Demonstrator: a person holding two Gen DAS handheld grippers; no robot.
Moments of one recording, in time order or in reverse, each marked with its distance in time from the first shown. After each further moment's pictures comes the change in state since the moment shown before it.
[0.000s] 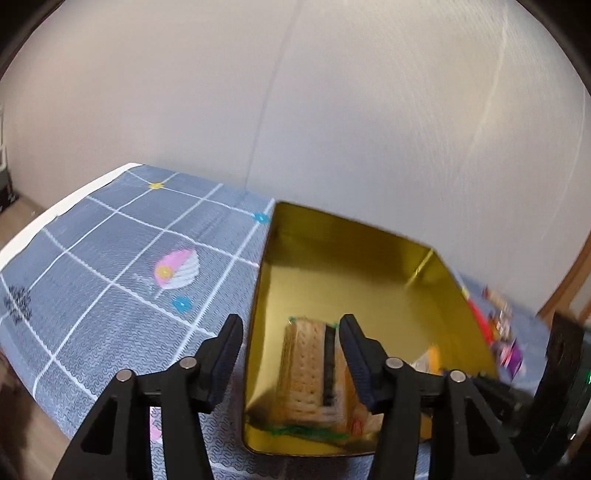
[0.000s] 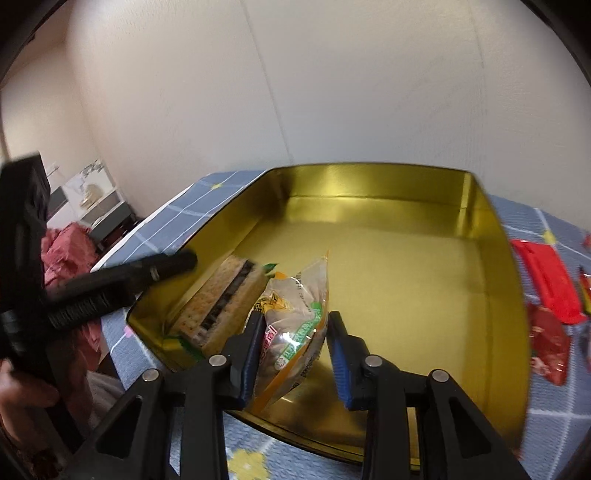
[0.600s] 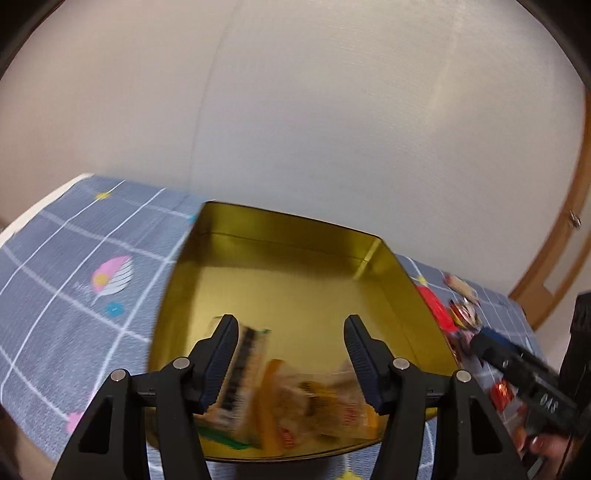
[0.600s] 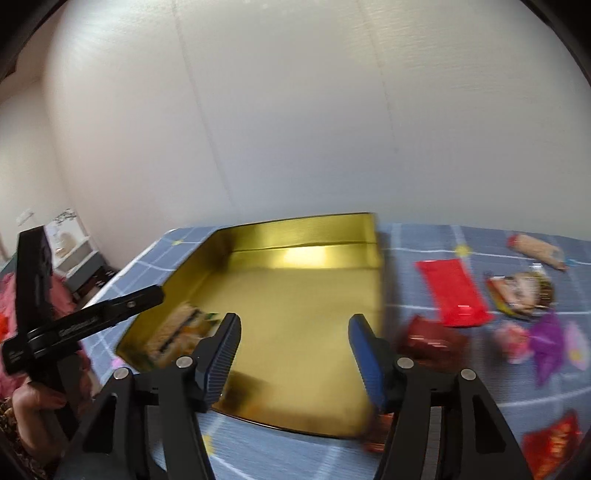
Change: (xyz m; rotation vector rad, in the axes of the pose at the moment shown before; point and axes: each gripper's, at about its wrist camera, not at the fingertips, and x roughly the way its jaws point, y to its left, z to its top) left arm 0.009 -0.057 -0.005 0.120 0.014 -0.138; right arm -0.098 -0.063 -0.001 0.136 -0.189 -0.188
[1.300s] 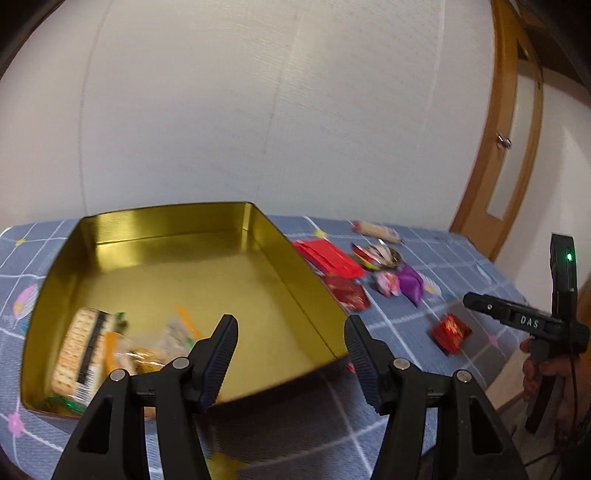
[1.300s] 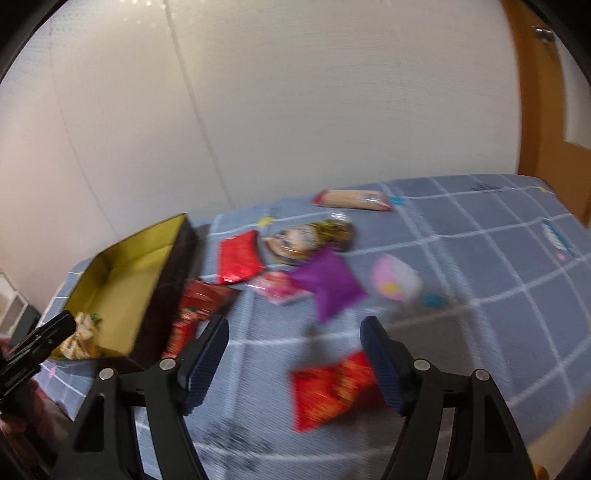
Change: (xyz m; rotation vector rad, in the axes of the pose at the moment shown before) left arm 0.004 -0.108 -0.047 0.273 0.036 -0.208; right arm -0.108 -0.142 -0.044 0.217 0.036 -0.357
